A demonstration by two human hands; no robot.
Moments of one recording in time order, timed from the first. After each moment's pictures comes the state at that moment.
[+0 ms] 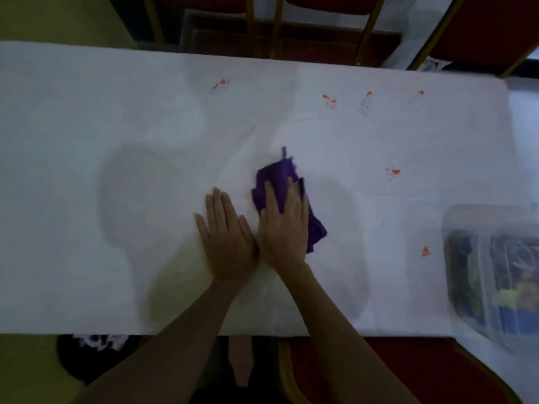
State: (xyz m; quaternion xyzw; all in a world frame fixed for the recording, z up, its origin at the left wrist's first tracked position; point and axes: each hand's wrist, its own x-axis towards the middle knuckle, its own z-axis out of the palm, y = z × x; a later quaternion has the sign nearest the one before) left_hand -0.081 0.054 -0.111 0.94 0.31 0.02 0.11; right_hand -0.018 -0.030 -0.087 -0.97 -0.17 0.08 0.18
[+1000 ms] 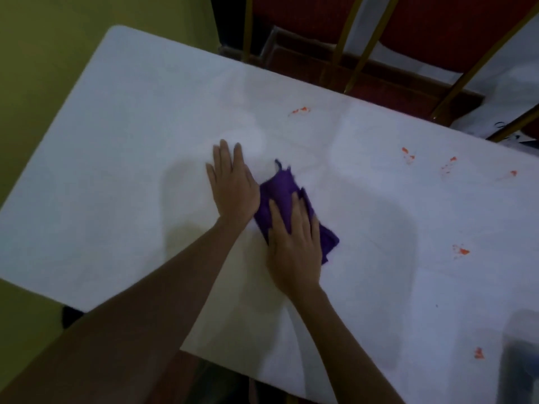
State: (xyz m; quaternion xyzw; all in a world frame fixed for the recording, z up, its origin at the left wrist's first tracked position) left_hand 0.009 0.195 -0.119 0.88 0.44 0.10 0.17; right_hand -0.002 0.027 -0.093 -0.92 -0.36 0.10 0.11
